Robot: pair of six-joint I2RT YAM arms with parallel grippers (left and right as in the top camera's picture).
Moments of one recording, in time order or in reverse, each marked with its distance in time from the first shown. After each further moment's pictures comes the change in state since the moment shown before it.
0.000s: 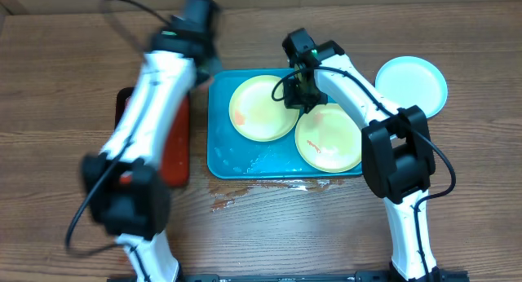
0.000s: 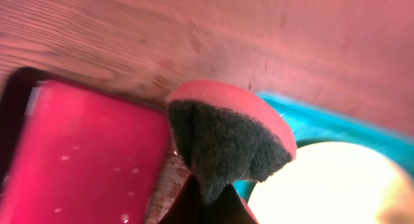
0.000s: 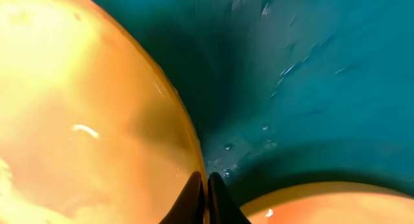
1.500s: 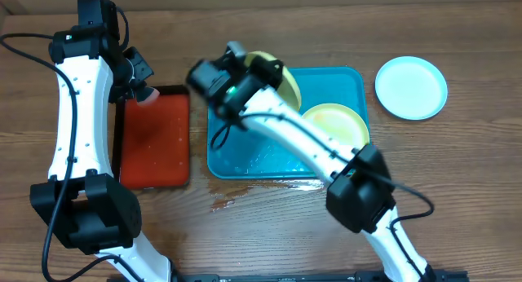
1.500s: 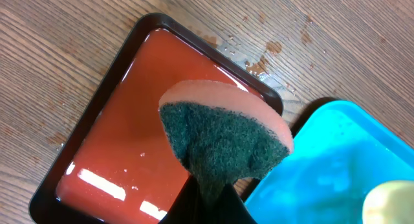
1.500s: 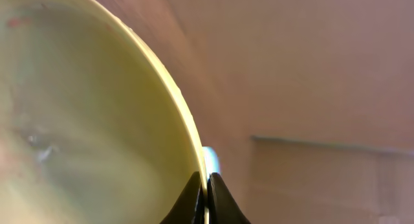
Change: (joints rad) left arm 0.297 -0.053 0.006 -0.210 0.168 -0.003; right arm 0.367 -0.006 0.250 -0.140 1.077 -0.439
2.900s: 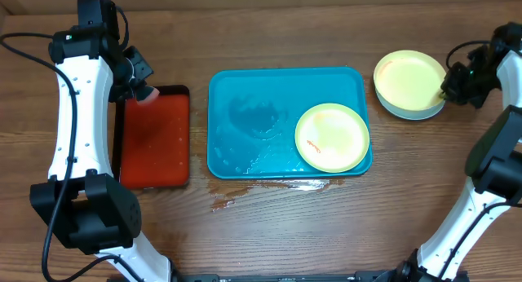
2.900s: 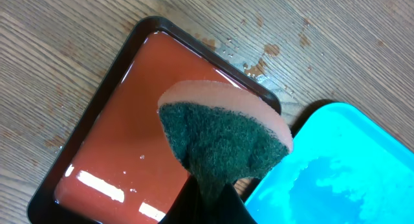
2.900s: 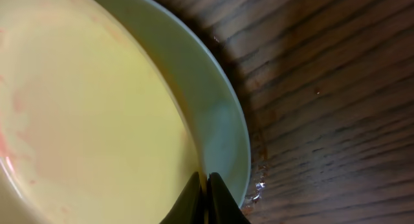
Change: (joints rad) left arm 0.000 0.000 0.000 0.009 0.000 0.000; right arm -1.229 -0.005 -0.272 0.092 -1.326 0.238
